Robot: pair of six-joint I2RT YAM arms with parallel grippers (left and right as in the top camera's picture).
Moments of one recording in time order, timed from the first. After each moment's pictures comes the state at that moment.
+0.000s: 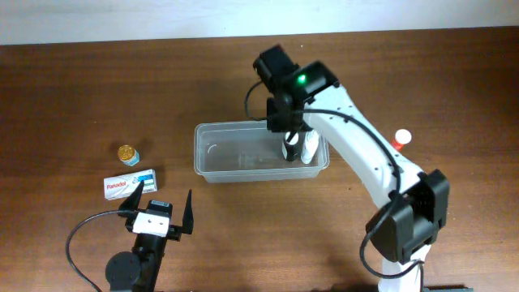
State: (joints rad) left arm 0.00 0.01 0.01 -0.06 0.18 0.18; right arm 0.53 2.00 1.98 -1.31 0.15 0.54
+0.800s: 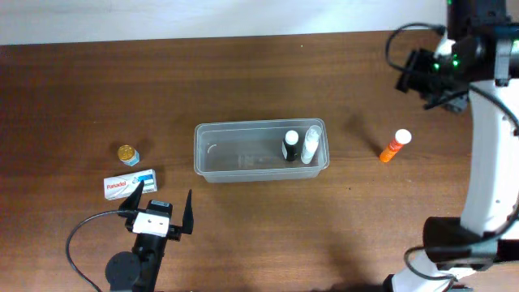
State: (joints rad) left arm 0.00 0.01 0.01 -0.06 0.18 0.18; right arm -0.07 1.83 2.29 -1.69 0.02 0.38
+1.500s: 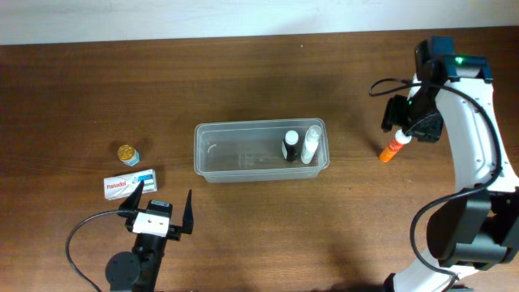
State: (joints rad) left arm 0.00 0.01 0.01 -0.06 0.18 0.18; right arm -0.12 1.84 1.71 -1.37 0.01 0.25
